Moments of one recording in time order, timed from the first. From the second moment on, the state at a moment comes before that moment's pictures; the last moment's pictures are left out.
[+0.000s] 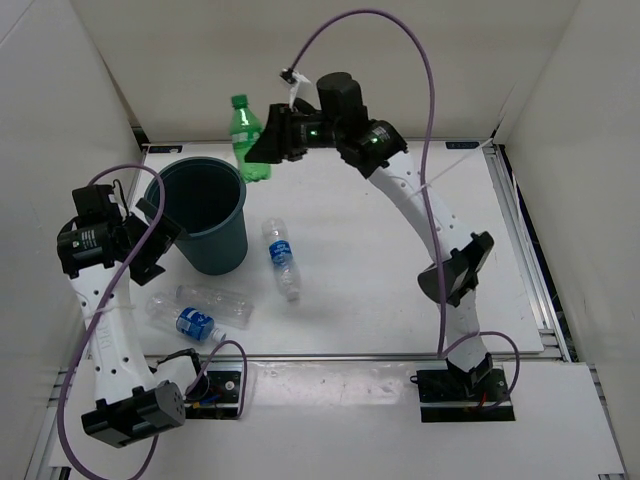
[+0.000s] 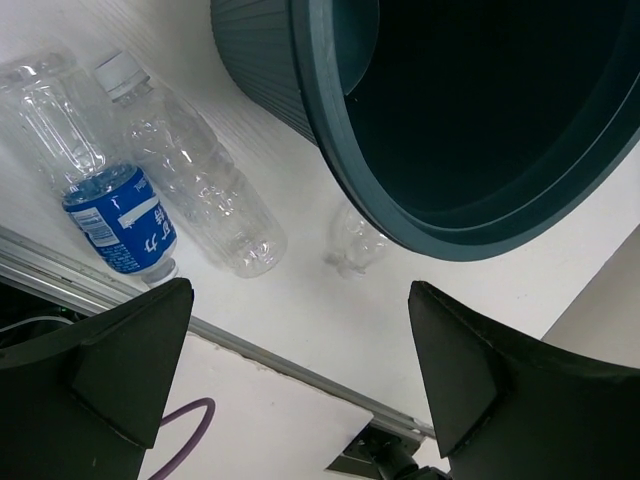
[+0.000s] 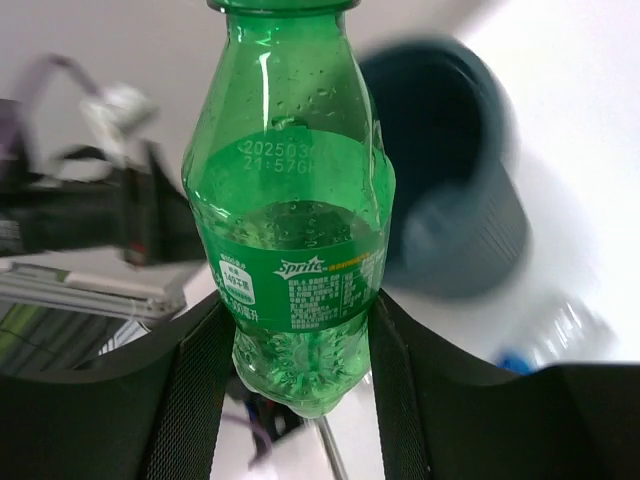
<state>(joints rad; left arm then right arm) 0.33 1.05 1.39 -1.31 0.19 -0.61 0.72 2.08 2.43 -0.71 -0.61 0.50</state>
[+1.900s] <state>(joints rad) 0.21 1.05 1.40 -1.27 0.43 -0.65 0.82 2.19 1.96 -0.71 -0.51 0.31</state>
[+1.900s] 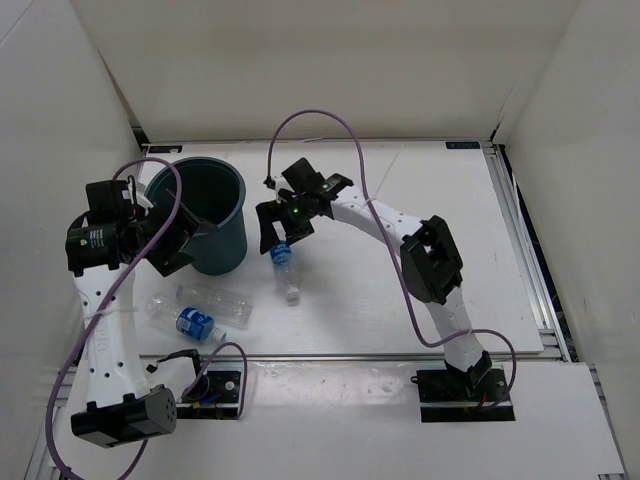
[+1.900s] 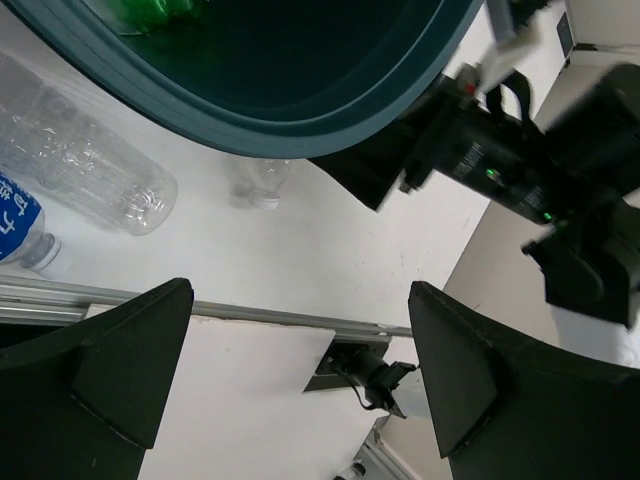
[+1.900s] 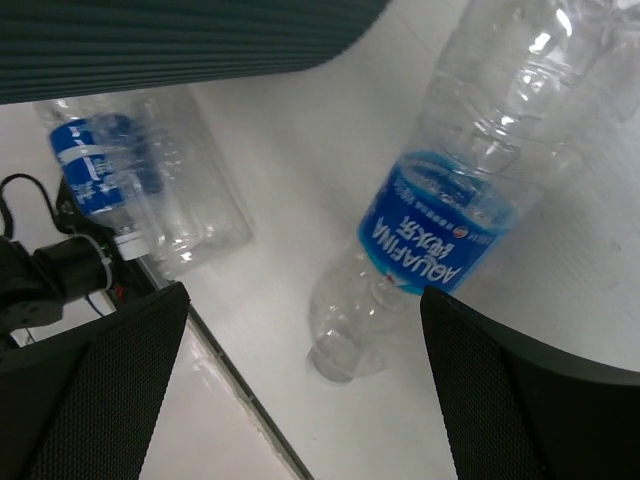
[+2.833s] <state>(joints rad) 0.19 0.98 1.43 -1.29 0.22 -0.70 0.78 1.90 1.79 -0.77 -0.51 0.40</state>
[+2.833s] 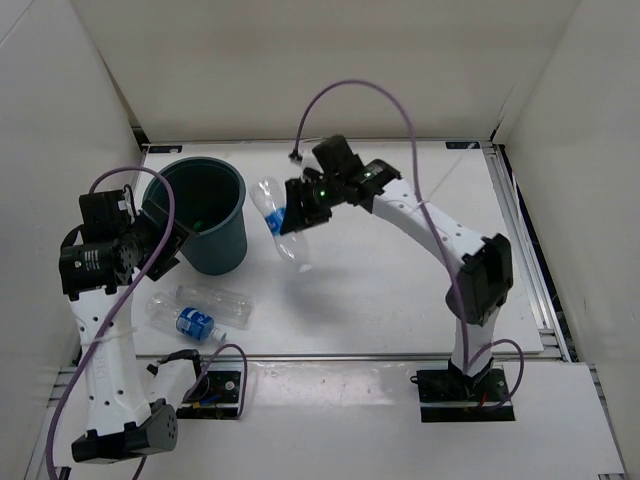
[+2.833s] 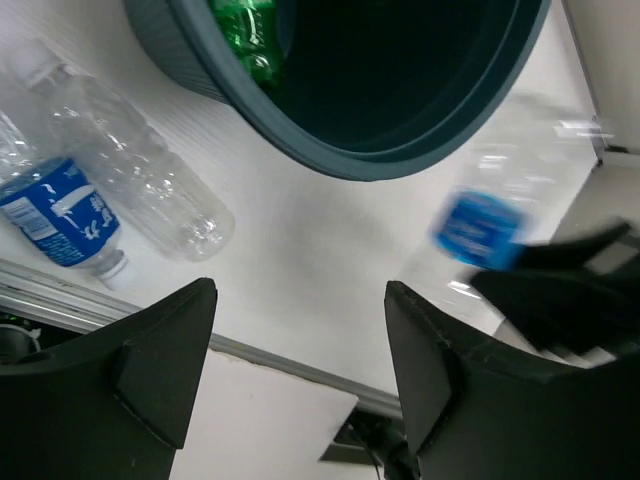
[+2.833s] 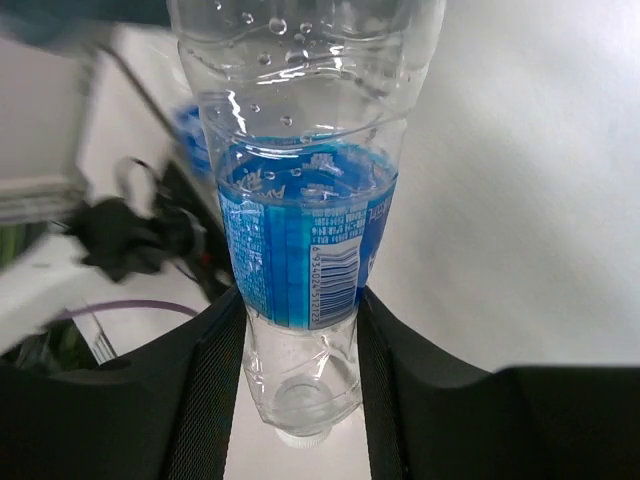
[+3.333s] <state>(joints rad) 0.16 0.94 1.36 -1.30 0.19 -0.66 0.80 2.11 2.47 -0.45 -0.40 0.56</state>
